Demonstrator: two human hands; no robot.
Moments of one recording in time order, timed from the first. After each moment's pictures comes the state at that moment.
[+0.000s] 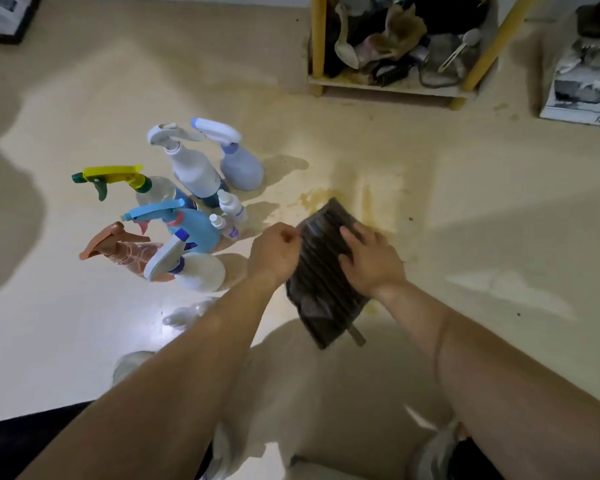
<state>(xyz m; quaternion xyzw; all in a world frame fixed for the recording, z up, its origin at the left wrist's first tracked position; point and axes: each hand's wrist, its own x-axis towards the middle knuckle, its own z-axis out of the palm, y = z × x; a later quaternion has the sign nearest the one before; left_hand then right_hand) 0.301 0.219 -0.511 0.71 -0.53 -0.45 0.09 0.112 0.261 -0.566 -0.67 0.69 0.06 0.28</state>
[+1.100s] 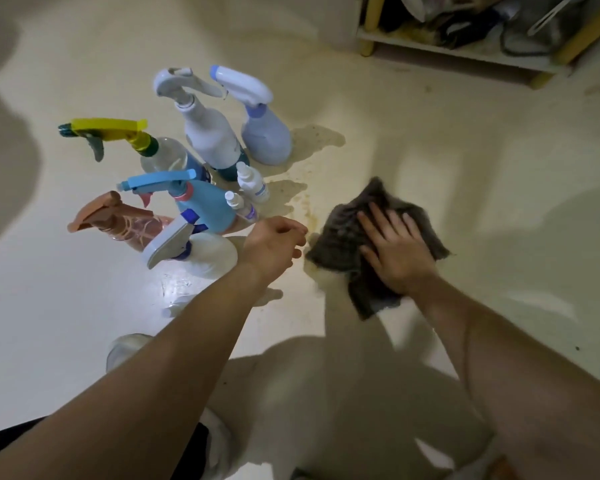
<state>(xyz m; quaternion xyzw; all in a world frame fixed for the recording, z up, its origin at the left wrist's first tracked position) 0.339 0.210 -0.525 0.72 -0.37 -0.56 0.14 0.092 0.230 -0.662 -0.80 0.58 0.08 0.14</state>
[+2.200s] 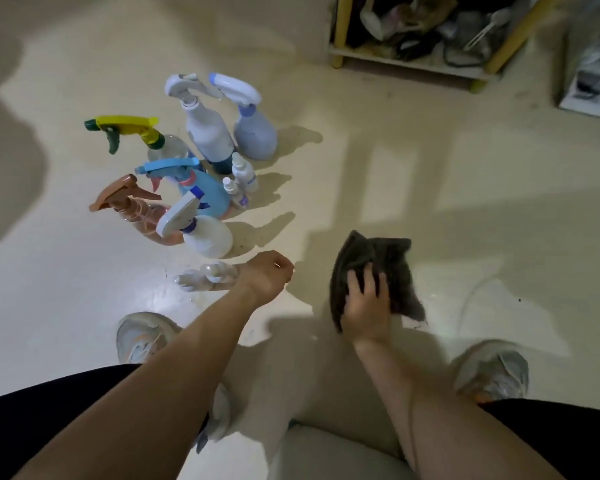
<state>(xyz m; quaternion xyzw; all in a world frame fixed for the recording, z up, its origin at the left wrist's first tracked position) 0.355 0.293 -0.534 0.70 -0.45 -0.55 0.00 0.169 0.389 -0.629 -0.59 0.78 0.00 0.22</state>
